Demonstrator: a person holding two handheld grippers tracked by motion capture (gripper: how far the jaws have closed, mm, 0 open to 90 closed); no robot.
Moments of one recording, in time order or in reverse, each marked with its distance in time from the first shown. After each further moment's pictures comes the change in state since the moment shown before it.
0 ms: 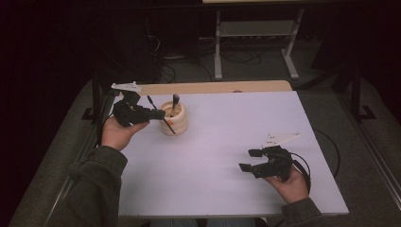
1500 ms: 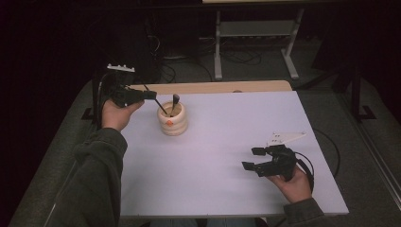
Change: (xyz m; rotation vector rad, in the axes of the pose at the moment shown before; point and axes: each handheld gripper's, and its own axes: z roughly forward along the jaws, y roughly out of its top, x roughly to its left) left arm 0.050 0.026 0.004 -0.037 0.162 -0.117; right arm -0.005 -0.001 -0.008 -0.024 0.002 0.018
